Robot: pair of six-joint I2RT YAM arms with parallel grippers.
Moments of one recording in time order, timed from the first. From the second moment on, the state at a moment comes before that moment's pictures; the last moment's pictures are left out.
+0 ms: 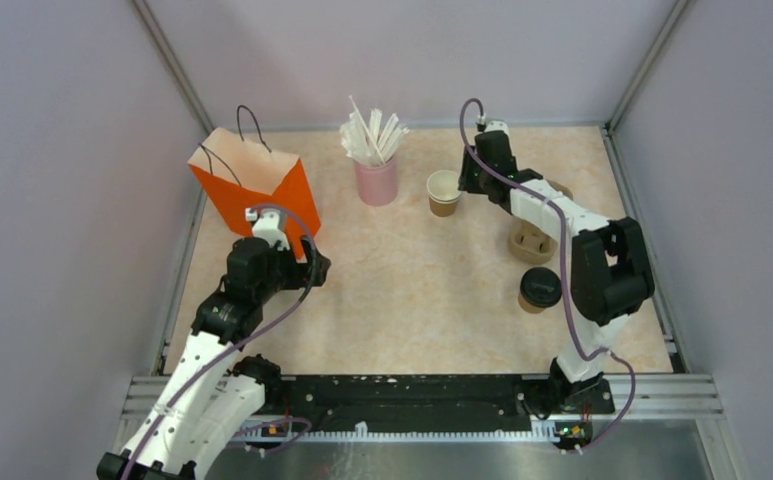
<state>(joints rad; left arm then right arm) -0.29 0.66 0.62 -0.46 0.03 -0.36 0.38 1.77 1.32 -0.17 0.16 0.36</state>
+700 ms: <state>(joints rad) -0.29 0.62 0.62 -0.44 0.11 -0.31 0.40 1.84 1.40 -0.22 0.15 0.32</state>
